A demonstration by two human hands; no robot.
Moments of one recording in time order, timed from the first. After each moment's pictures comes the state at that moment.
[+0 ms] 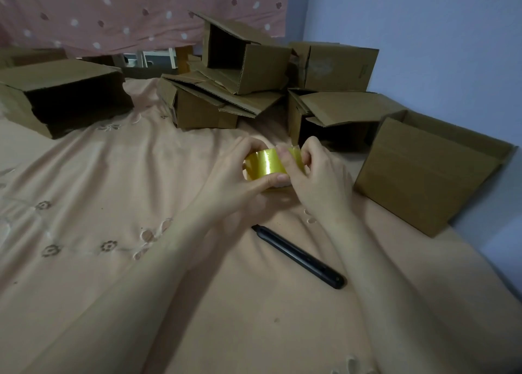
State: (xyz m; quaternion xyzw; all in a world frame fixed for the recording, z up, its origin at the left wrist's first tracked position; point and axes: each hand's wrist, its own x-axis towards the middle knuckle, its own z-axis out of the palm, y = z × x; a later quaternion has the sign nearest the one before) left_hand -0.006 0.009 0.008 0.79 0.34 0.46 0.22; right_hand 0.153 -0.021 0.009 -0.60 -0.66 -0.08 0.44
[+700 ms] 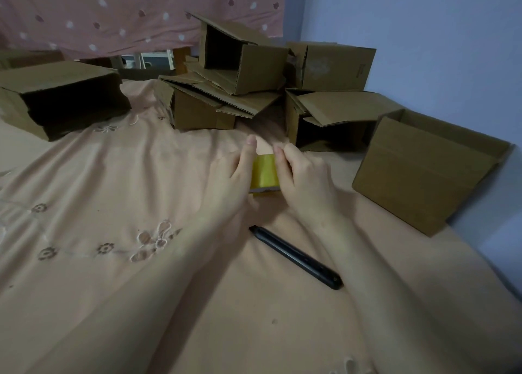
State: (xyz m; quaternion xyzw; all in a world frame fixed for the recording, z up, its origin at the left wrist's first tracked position) left_hand 0.008 0.007 0.004 0.67 0.43 0.52 0.30; right_hand 0.139 -0.015 0.005 -0.50 -0.70 -0.17 0.48
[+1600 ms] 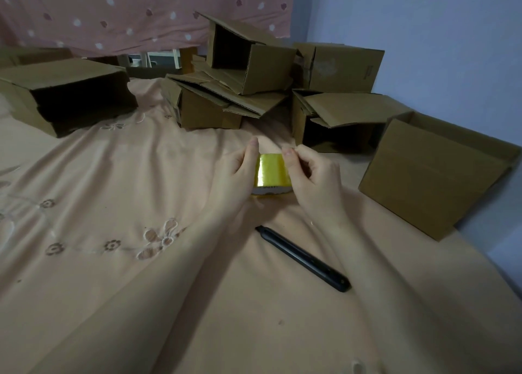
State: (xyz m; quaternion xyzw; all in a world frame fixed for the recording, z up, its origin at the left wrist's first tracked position) left_hand 0.008 0.007 0.005 0.64 0.43 0.55 0.31; right_hand 0.141 -0.016 0.005 -0.47 -0.68 0.04 0.56
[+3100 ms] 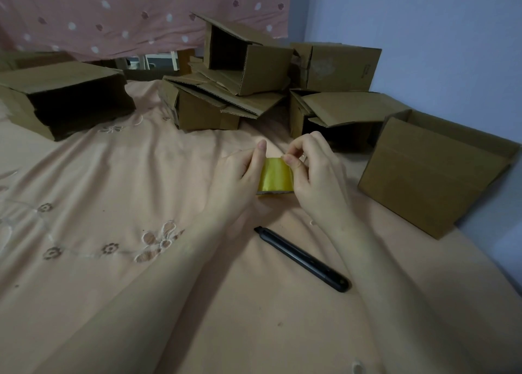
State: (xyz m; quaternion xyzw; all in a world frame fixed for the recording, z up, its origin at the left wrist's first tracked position) left_hand 0.009 0.012 0.002 0.73 0.42 0.51 0.18; right_hand 0.147 -0.020 0.011 -0.51 -0.71 -0.08 0.48
